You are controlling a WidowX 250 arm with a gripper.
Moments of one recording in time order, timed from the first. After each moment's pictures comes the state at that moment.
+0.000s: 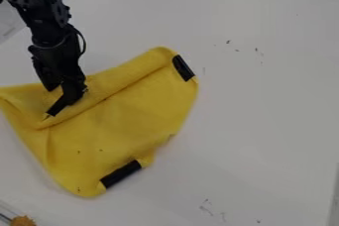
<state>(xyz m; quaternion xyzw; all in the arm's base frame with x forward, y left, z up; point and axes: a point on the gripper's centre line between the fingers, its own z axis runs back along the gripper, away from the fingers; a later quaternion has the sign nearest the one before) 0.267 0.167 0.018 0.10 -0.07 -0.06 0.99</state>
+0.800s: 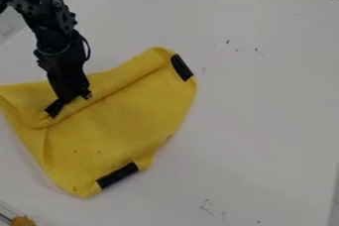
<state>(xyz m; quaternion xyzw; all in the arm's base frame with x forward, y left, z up) 0.265 0.160 0.014 0.11 -0.07 -0.09 0.99</state>
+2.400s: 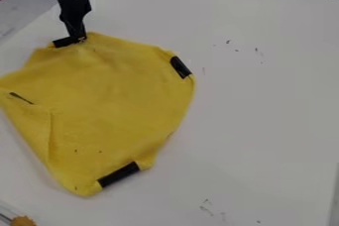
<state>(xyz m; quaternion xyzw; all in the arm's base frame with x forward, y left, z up) 0.398 0.237 0.015 0.09 -0.10 -0.33 0.93</state>
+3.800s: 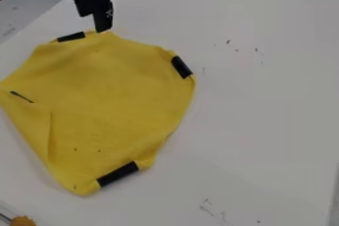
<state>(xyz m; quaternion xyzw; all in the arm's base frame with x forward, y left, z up) 0.386 0.174 0.069 0.05 -0.05 -0.16 0.98</state>
